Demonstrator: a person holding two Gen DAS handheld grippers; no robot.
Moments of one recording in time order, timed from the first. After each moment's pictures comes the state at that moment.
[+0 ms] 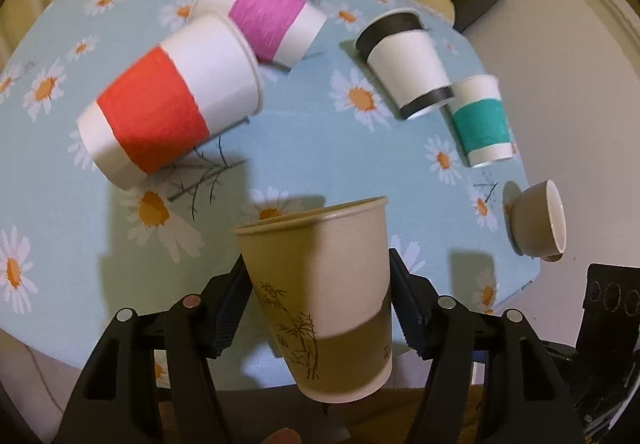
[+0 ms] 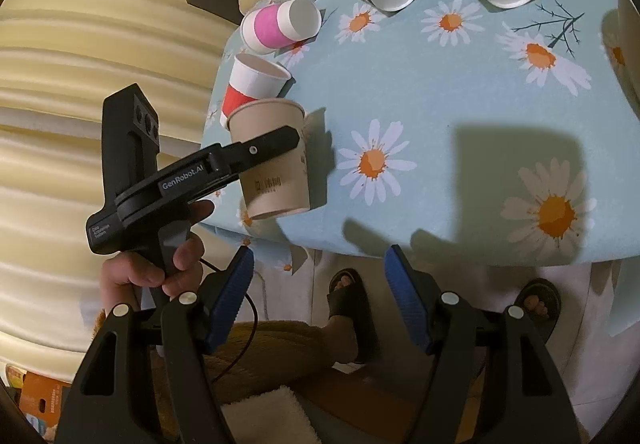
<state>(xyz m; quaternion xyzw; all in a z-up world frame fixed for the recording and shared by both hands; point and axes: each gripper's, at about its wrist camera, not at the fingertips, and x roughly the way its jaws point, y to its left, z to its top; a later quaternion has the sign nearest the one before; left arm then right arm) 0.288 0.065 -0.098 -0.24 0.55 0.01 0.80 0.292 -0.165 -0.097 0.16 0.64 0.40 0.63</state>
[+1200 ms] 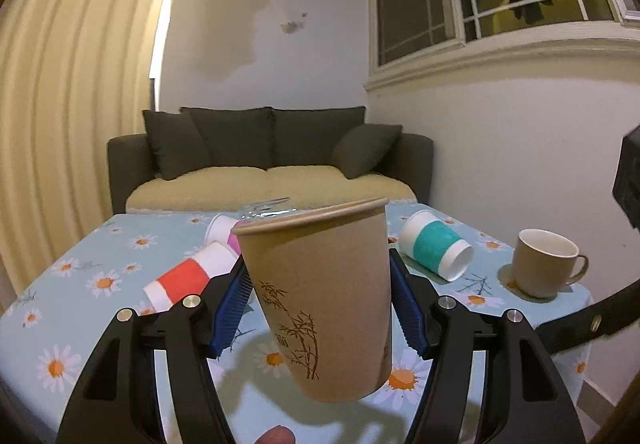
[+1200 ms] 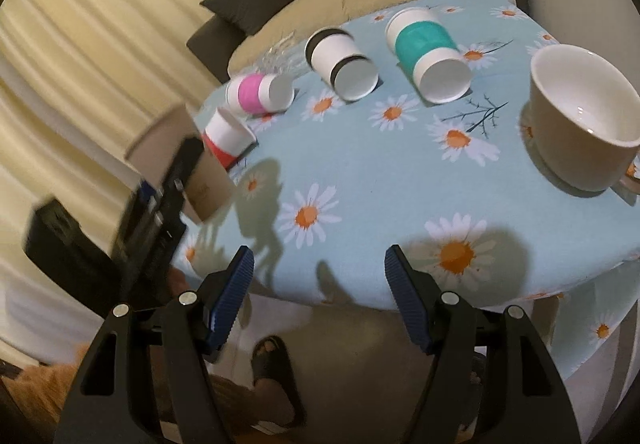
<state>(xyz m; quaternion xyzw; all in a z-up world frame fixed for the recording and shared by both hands) 0.193 -0.007 -0.087 -0.02 0.12 0.07 0.99 0.270 -0.208 -0.078 0.10 0.50 0.36 0.78</state>
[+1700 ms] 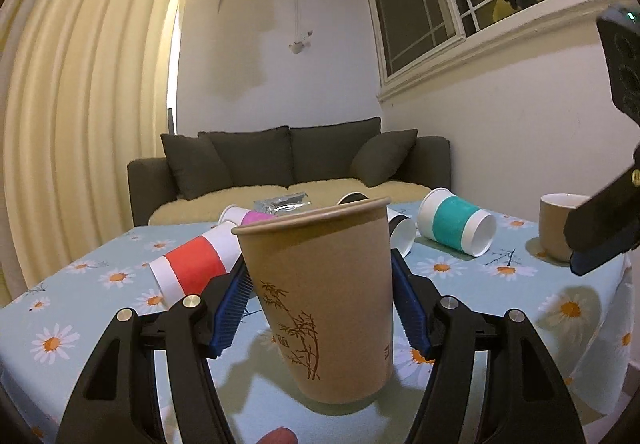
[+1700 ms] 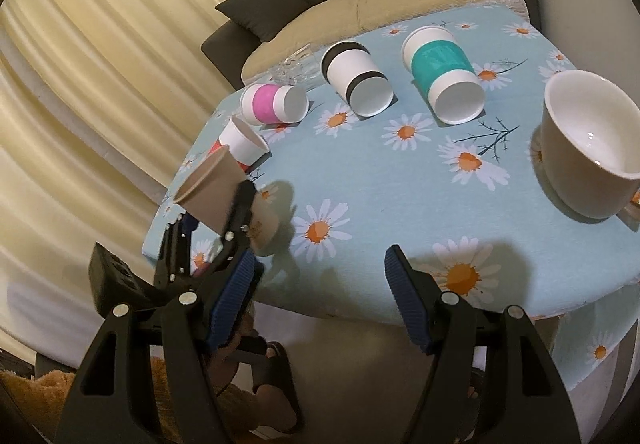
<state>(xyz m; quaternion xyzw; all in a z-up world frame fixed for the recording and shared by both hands) 0.191 -0.026 -0.128 0.03 0.08 0.11 0.99 0.267 -0.202 -0.071 0.09 0.48 0.38 0.78</state>
